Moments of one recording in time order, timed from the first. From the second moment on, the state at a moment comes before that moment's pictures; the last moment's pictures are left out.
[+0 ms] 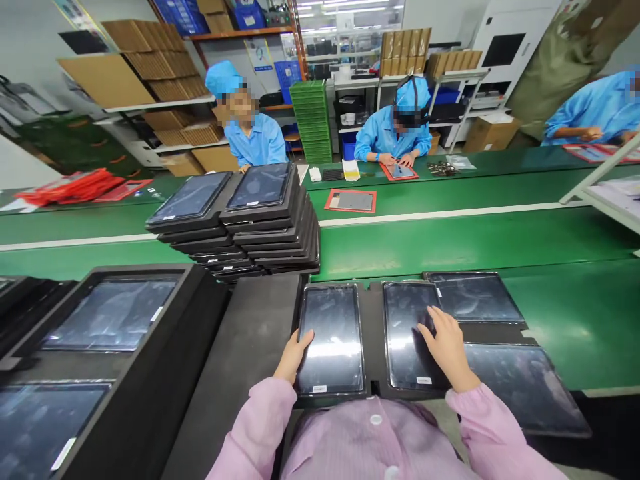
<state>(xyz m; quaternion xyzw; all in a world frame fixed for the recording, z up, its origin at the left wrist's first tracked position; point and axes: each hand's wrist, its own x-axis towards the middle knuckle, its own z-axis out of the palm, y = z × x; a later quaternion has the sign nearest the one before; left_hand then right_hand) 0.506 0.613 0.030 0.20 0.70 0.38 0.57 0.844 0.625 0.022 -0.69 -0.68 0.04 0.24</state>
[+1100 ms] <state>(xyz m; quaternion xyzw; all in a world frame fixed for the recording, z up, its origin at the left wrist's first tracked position) 0.496 0.586 0.017 0.36 0.67 0.39 0.51 0.728 0.631 0.111 -0.26 -0.82 0.44 0.26</state>
